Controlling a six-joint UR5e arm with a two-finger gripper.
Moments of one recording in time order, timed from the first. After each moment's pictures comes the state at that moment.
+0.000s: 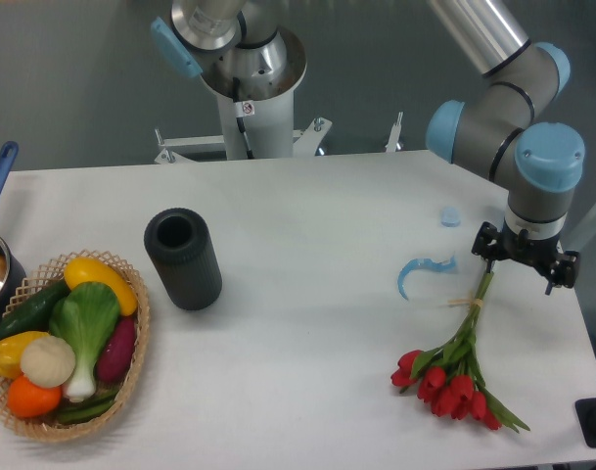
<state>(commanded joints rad) 2.82 -2.12 -1.52 -0.86 1.62 1.37</state>
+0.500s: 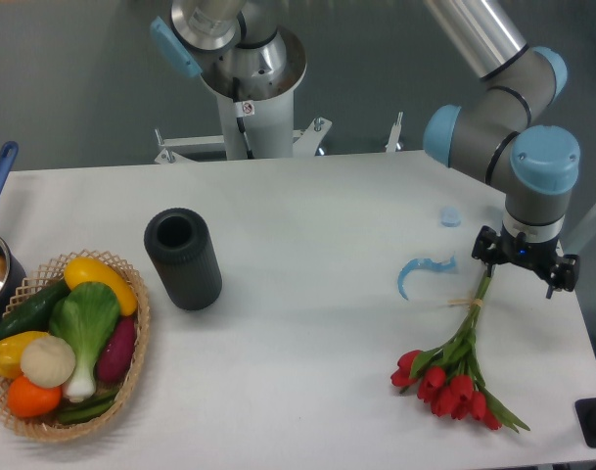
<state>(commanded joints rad) 2.81 -2.14 -1.53 -0.79 1.62 1.31</state>
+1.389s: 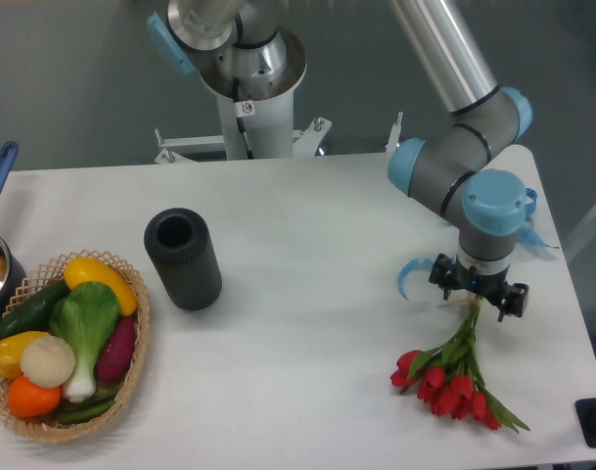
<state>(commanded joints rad) 2.72 -2.18 -1.62 -0.75 1.63 1.27</state>
